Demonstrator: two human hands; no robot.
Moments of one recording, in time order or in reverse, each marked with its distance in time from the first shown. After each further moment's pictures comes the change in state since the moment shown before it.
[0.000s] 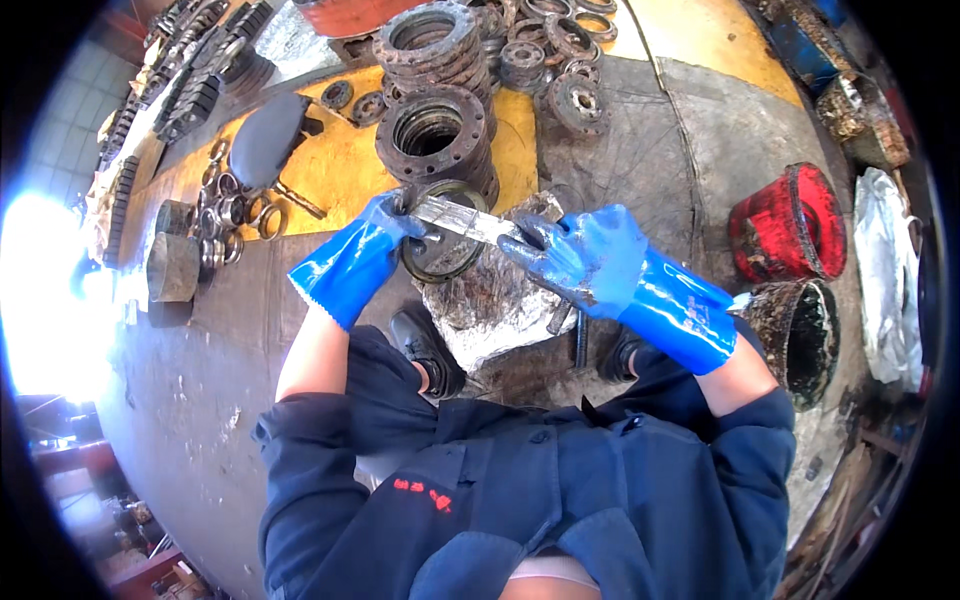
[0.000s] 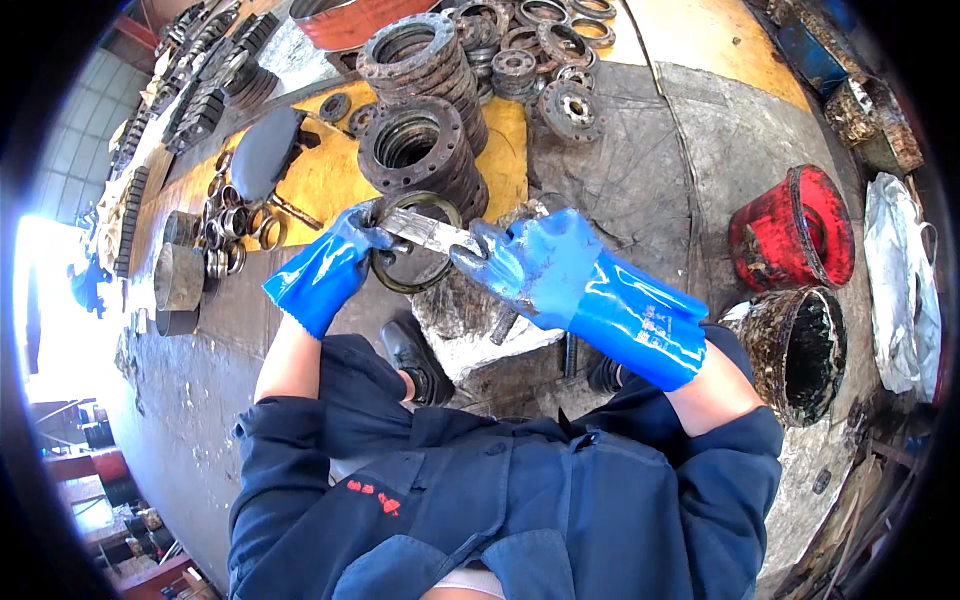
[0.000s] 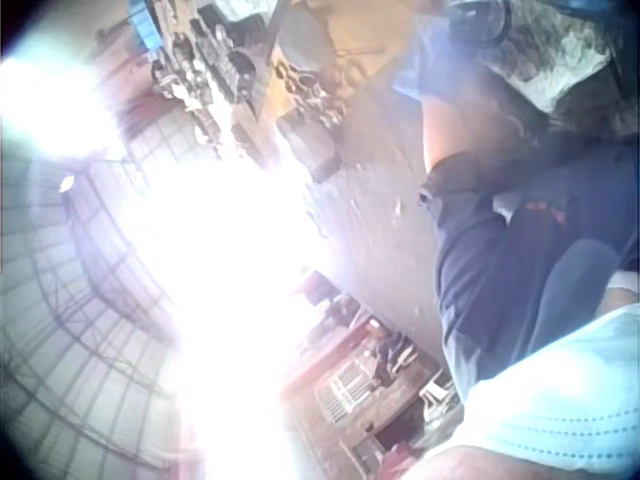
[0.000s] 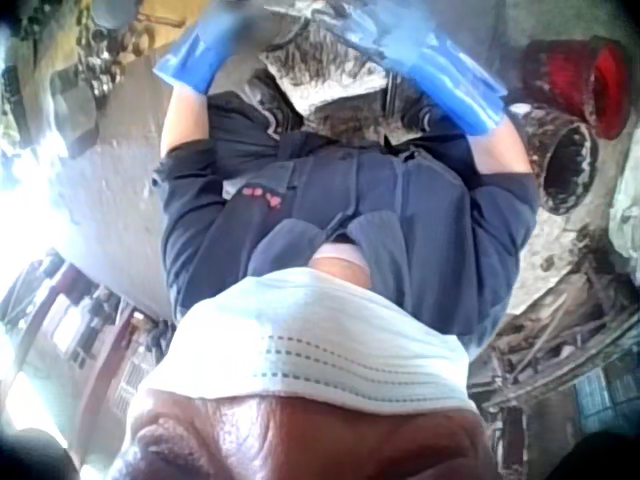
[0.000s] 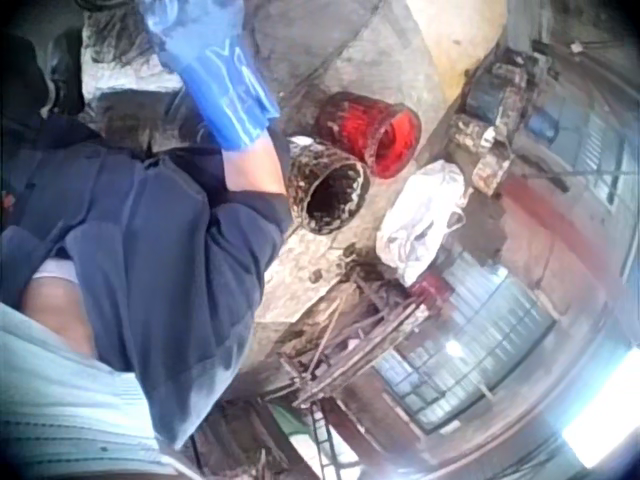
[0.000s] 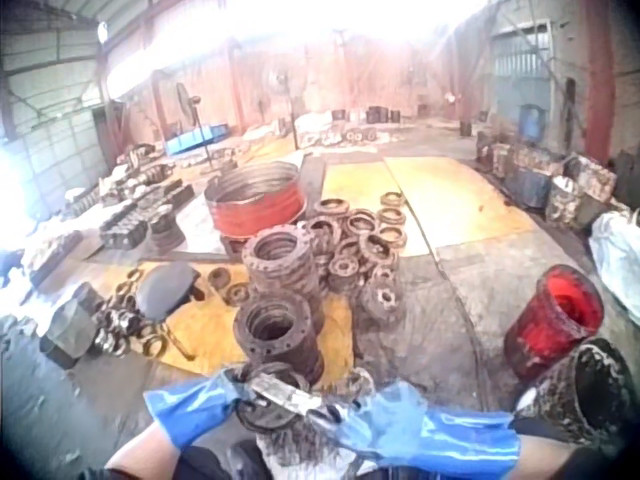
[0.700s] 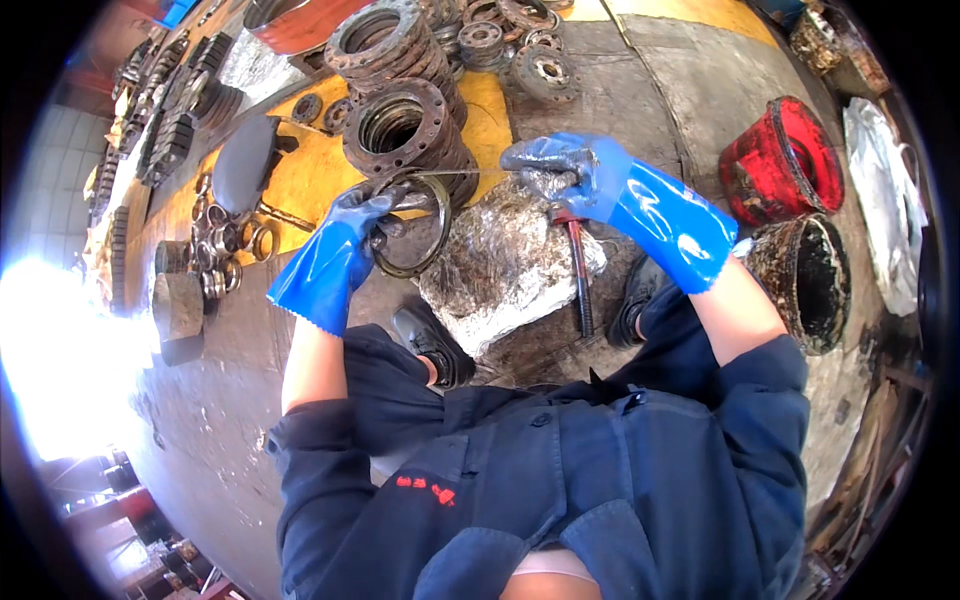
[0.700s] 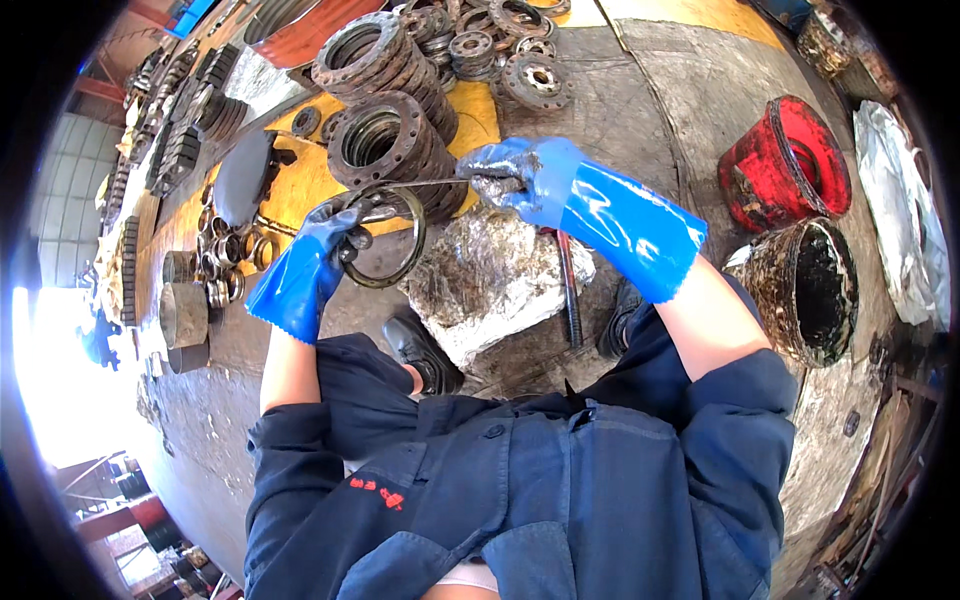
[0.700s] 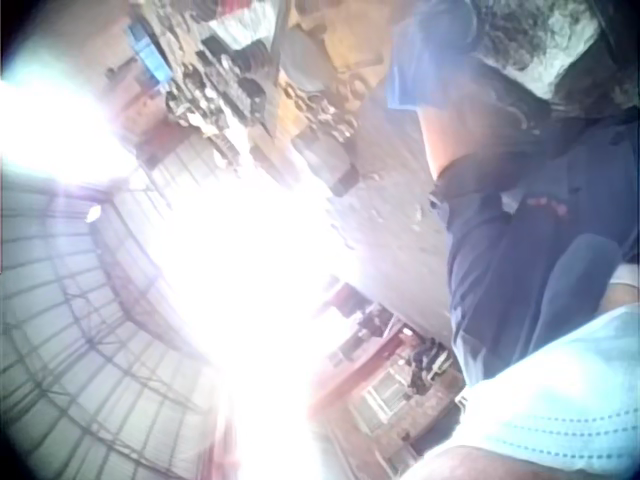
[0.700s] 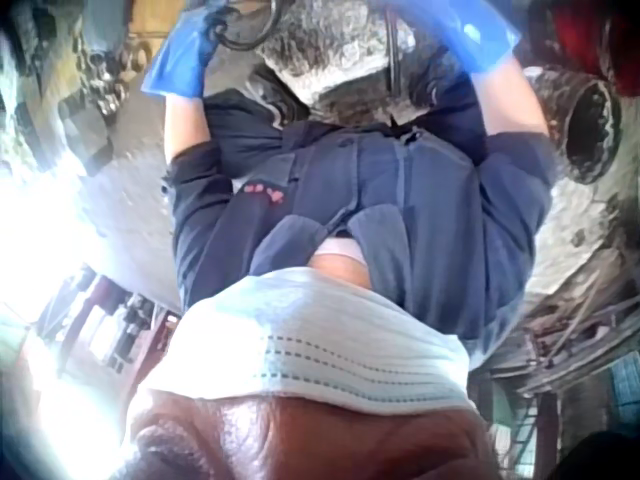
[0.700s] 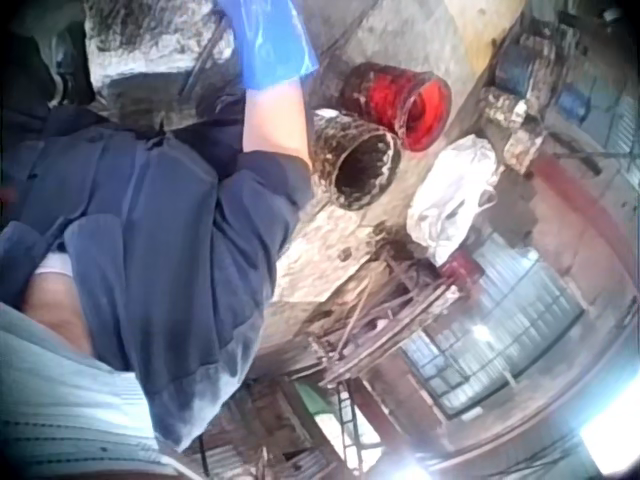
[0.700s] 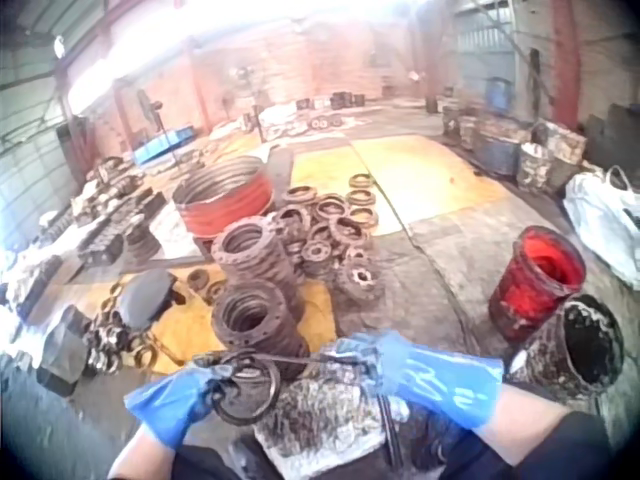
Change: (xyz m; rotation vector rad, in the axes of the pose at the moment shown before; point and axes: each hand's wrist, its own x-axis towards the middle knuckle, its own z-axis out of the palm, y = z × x) left_hand -0.023 0.035 0.019 -0.020 0.091 -0.078; right_hand -0.019 0.064 0.045 0.524 0.155 0.258
